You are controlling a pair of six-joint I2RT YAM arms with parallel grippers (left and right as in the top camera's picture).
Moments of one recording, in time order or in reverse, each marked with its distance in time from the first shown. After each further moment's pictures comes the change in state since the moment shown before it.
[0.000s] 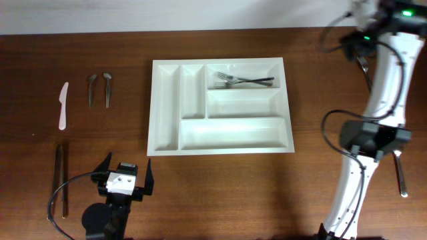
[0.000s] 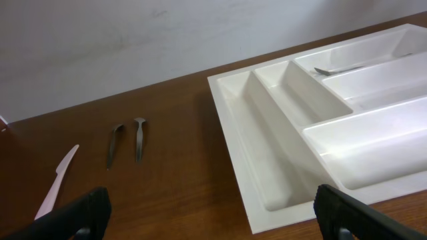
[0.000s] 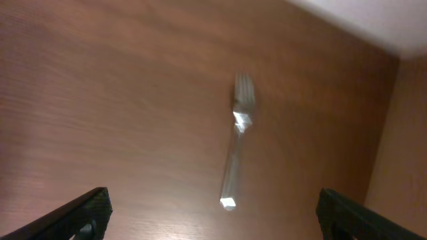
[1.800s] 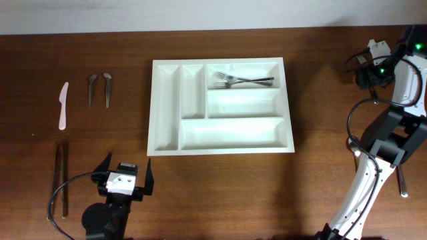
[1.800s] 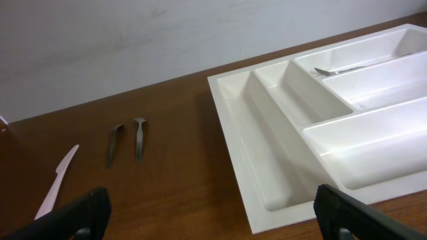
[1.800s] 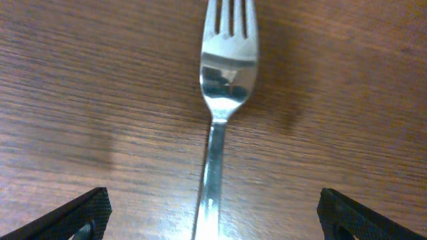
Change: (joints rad) left arm 0.000 0.000 0.000 0.000 0.000 0.000; right arm -0.181 0.103 -0.456 0.442 -0.171 -0.098
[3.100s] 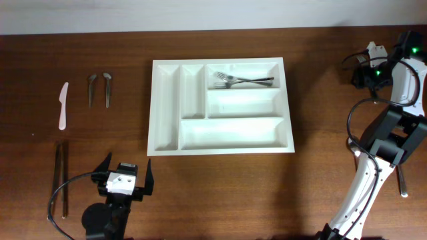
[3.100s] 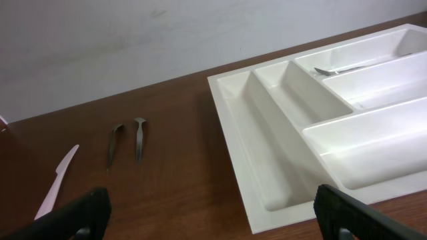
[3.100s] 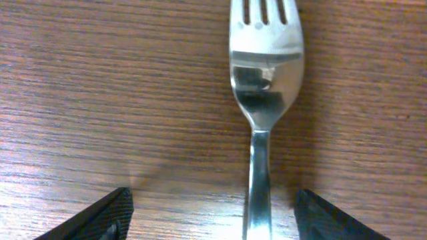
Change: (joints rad) left arm 0.000 0.000 0.000 0.000 0.000 0.000; right arm -0.013 0.025 -0.015 0.001 -0.103 0.139
